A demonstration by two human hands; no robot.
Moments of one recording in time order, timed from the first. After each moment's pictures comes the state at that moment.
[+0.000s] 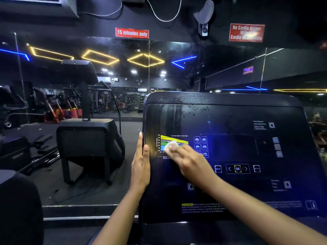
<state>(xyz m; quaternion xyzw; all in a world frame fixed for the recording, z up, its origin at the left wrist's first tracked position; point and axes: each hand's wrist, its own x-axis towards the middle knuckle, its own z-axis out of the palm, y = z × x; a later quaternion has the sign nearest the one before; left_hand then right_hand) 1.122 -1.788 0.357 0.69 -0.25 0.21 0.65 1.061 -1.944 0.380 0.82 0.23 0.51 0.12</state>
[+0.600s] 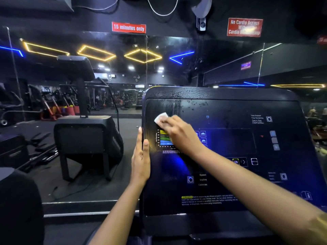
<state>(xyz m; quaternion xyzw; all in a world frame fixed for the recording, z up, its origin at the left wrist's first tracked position) 1.124 -1.788 0.356 0.69 -0.24 0.20 0.65 1.101 -1.928 0.434 0.82 0.20 0.53 0.10</state>
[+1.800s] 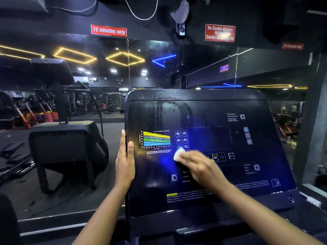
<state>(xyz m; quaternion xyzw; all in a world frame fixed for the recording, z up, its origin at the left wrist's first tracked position) 1.124 -1.787 0.354 0.70 -0.23 0.19 0.65 1.007 -1.994 0.353 0.83 0.20 0.52 0.07</state>
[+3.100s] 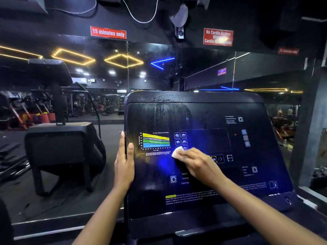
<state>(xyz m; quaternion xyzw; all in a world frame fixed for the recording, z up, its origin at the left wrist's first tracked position) 1.127 -1.787 0.352 0.70 -0.24 0.19 0.64 1.019 -1.999 0.362 0.84 0.20 0.50 0.08</state>
